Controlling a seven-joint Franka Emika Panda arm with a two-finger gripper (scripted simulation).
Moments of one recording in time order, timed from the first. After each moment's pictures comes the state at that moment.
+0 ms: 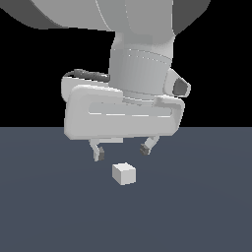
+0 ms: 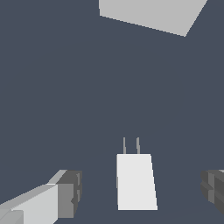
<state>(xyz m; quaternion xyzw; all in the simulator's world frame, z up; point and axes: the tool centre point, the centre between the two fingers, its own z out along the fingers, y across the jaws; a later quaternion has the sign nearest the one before) -0.064 0.004 0.051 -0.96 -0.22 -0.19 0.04</state>
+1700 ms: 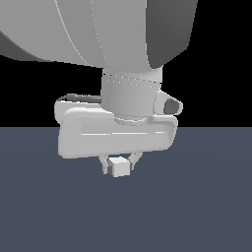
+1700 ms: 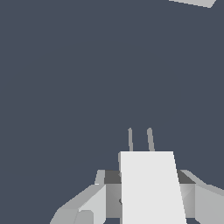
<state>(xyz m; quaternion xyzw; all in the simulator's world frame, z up) -0.058 0.014 0.023 -0.96 -0.20 -0.19 0.04</state>
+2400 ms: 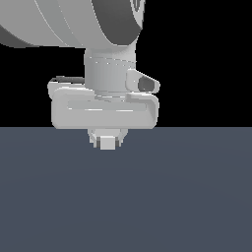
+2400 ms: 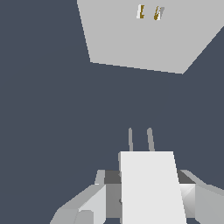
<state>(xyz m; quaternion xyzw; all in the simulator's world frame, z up) -0.024 0.041 0.064 -0.97 -0.11 -0.19 0.02</state>
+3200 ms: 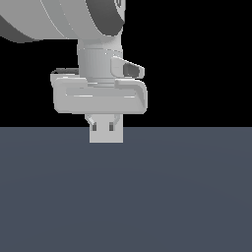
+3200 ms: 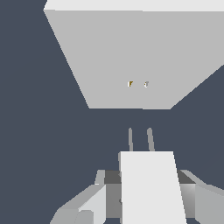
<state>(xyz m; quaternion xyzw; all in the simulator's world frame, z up) 0.008 0.055 0.097 -0.98 -0.04 -0.19 0.01</state>
